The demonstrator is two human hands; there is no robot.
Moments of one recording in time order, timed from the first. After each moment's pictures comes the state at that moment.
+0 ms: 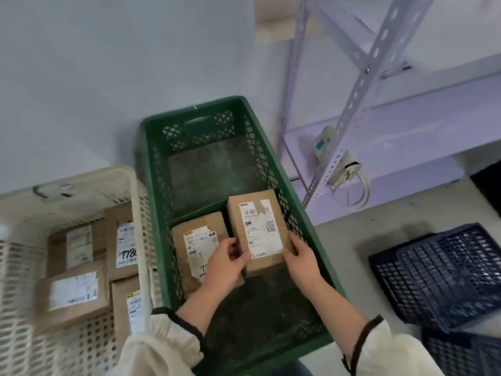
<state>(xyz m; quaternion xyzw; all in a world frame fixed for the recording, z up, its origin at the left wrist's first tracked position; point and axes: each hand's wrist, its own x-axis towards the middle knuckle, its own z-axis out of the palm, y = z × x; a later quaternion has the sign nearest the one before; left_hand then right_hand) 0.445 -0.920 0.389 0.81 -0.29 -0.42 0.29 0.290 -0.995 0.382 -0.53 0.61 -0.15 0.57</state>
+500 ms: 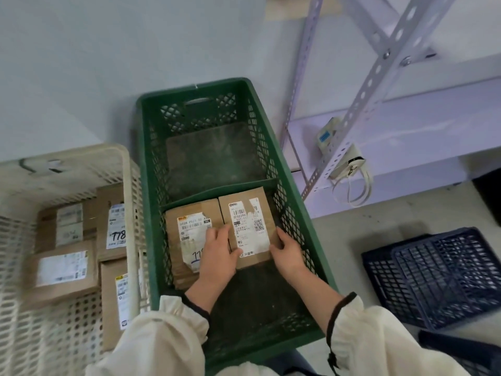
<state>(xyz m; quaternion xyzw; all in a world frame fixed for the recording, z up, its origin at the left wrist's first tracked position) 0.438 -0.920 0.352 0.86 -0.40 -0.25 0.18 0.300 -1.001 0.355 -0.55 0.61 -0.06 0.57</state>
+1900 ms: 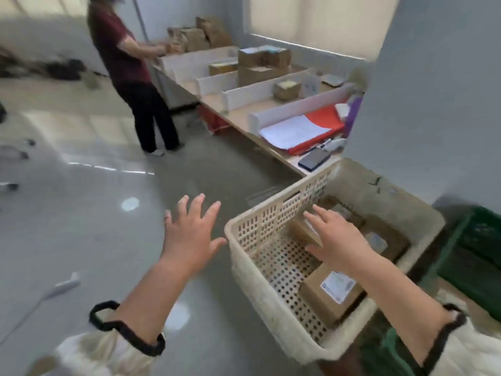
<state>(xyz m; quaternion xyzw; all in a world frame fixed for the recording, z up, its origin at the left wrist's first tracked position) 0.443 -0.365 0.587 1.00 0.02 0.06 -0.02 0.480 -0.642 0.597 -0.98 -0.16 0.10 0.04</state>
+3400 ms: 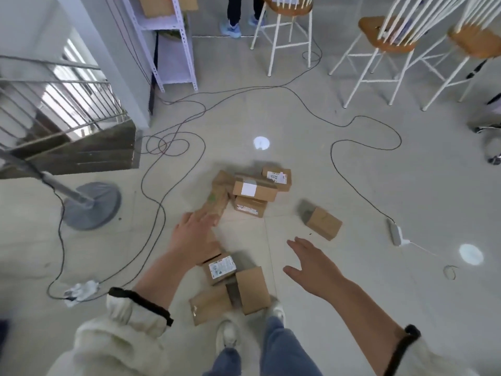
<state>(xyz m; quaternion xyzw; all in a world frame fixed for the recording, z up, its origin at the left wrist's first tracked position) -0.076 -0.128 0.413 0.47 0.85 0.01 0.24 0.168 -0.015 0.419 -0.40 -0.84 0.30 -0.22</state>
